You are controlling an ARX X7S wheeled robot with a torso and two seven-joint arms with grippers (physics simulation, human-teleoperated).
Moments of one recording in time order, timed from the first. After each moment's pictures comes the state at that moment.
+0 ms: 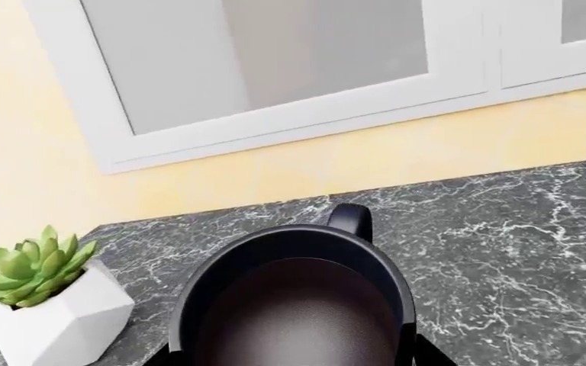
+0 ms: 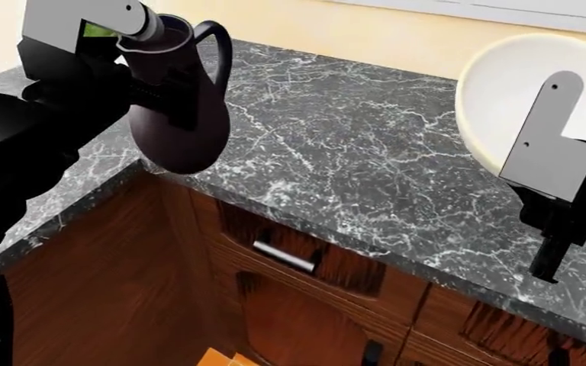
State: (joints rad) left arm -1.17 -0.47 0.21 0.25 -0.59 -1.24 0.02; right arm 1.30 1.11 -0.90 -0.64 0.07 1.26 -0.79
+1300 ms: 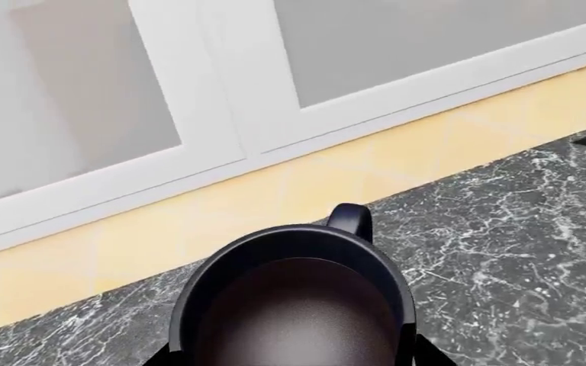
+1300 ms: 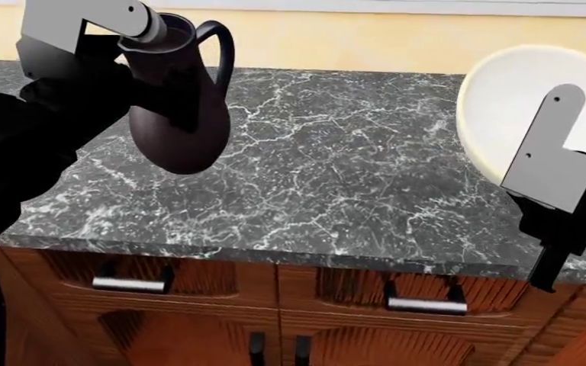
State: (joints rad) left arm -1.18 -0.48 0.23 0.27 -0.62 -1.25 0.01; right arm 1.22 1.13 -0.85 -0.65 0.11 1.25 -0.74
